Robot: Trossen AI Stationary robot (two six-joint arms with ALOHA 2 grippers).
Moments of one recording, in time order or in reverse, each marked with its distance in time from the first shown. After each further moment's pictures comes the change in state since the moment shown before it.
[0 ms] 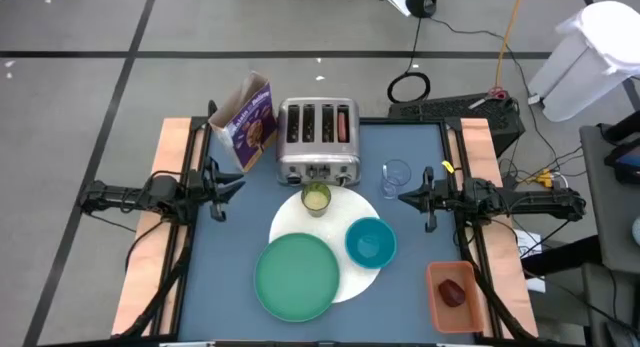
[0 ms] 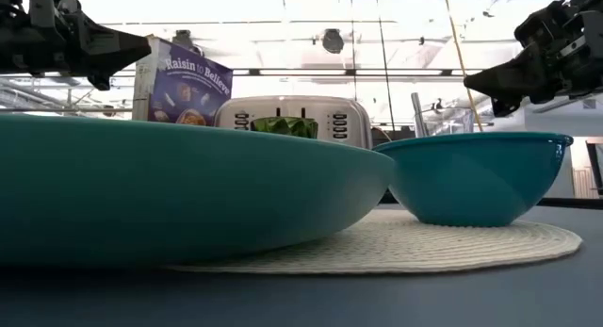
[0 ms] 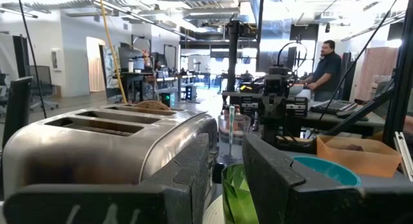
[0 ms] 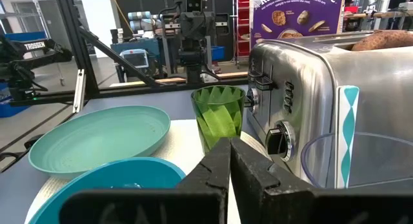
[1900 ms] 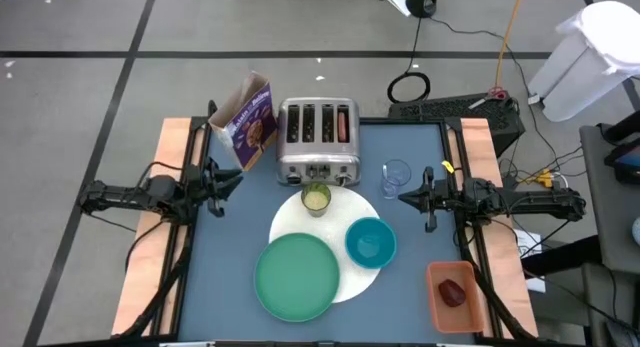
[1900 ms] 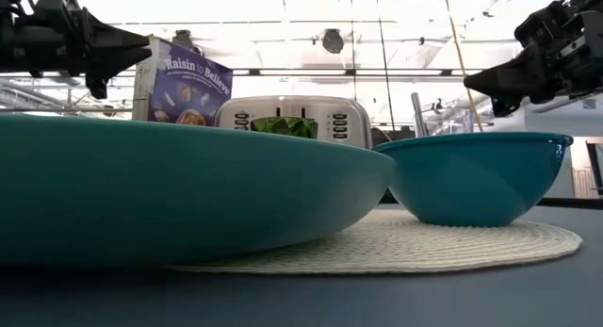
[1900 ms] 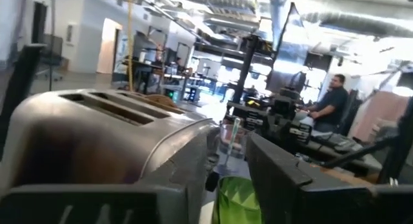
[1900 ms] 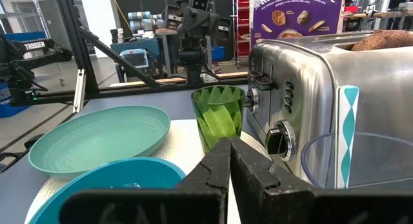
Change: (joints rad) left arm 0.000 0.000 0.000 0.026 -0.080 -0.216; right arm 0.000 0.000 0.000 0.000 0.000 0.000
